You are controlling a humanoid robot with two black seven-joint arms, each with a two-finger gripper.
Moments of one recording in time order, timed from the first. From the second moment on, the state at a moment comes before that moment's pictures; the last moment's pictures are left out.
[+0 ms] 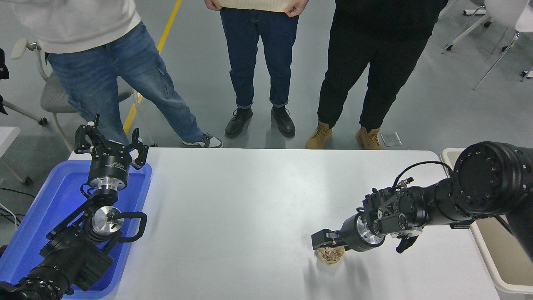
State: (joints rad) left arm -0.55 0.19 -1.04 -0.55 0.03 -0.40 -0.56; right arm 1.35 0.00 -1.21 1.07 -0.14 0.14 0.23
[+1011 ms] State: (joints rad) left arm -0.56 0.19 -1.04 -0.55 0.03 -0.40 -0.56; right arm 1.65 -0.08 -1.24 1.33 -0.14 0.14 0.24
